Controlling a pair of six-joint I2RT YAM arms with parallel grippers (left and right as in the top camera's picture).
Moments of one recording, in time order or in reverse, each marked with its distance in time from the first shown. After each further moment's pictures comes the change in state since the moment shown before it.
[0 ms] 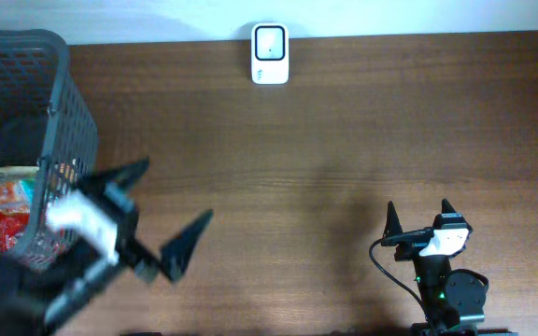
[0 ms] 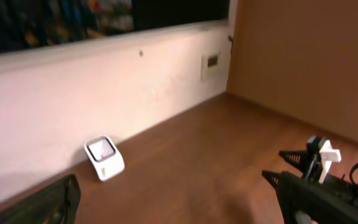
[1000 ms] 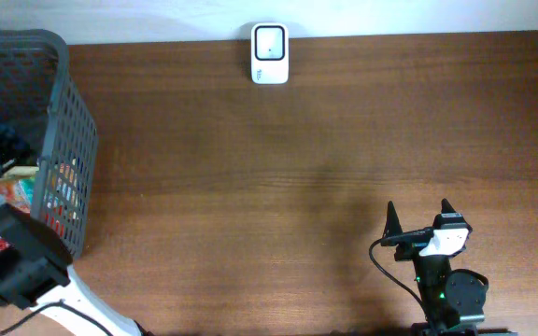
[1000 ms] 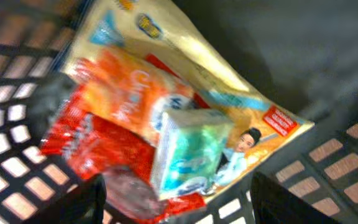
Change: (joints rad) left arm 0.569 1.411 0.813 -0.721 -0.910 -0.288; right arm 0.000 0.001 0.000 0.000 0.000 0.000
